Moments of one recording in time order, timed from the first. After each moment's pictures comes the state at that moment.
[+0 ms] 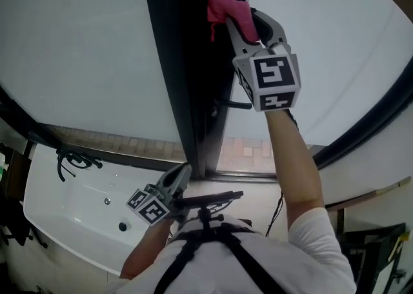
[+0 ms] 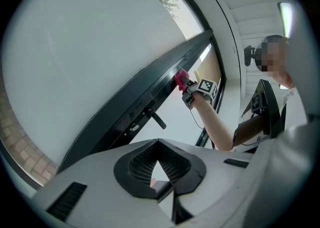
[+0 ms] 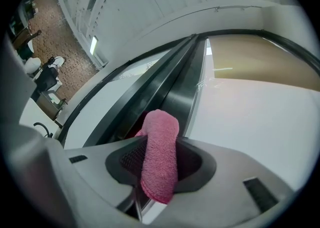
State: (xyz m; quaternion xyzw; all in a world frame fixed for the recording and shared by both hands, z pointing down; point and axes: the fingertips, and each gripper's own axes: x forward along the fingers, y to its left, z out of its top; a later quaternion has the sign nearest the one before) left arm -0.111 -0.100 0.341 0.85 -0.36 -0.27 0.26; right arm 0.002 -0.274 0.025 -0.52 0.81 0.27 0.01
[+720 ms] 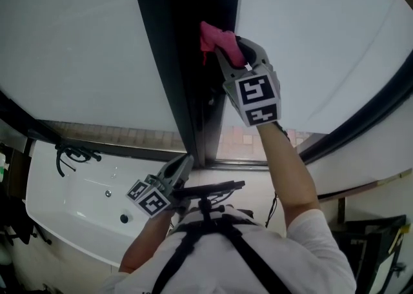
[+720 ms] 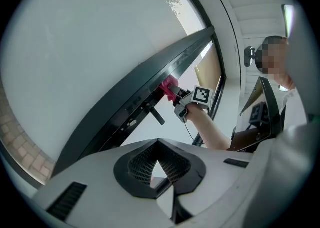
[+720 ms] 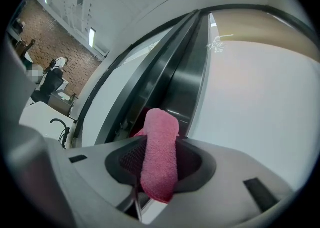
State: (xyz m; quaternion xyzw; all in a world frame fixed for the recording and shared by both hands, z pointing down) left arm -0.097 -0.102 0.344 0.86 -0.35 -0.25 0.27; right arm -0.001 -0.280 0.142 -0.50 0.84 0.19 -0.08
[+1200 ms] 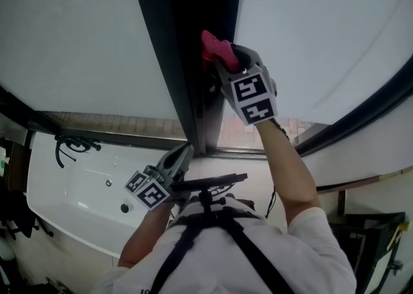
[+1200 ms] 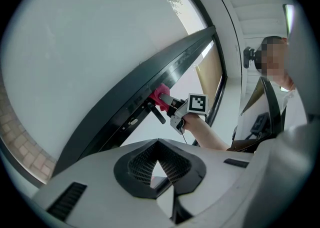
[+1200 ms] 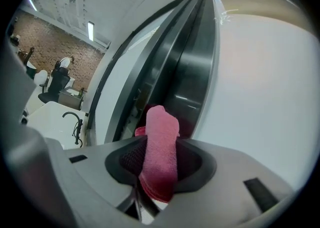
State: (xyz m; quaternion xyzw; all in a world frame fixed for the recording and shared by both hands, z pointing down) left arm -0.096 -0.102 0.347 0.86 -0.35 -0.25 0.28; right arm -0.005 -0.284 0.221 -0.47 0.86 0.13 -0.16
